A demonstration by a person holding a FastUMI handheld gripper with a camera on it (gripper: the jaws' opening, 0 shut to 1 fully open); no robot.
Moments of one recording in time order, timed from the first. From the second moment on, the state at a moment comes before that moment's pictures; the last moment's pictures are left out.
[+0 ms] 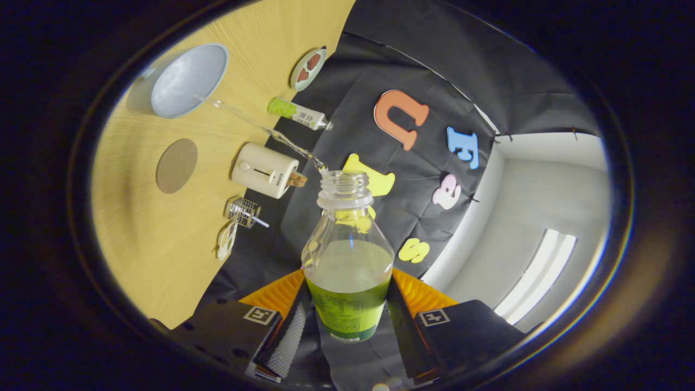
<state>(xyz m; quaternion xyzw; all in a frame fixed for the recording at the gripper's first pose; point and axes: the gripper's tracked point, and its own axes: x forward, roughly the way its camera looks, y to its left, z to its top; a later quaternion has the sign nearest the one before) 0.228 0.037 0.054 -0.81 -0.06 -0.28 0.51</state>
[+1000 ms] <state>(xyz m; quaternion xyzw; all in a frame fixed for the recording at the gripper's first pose) 0.226 0.070 0.060 -0.87 -0.08 -0.29 0.38</state>
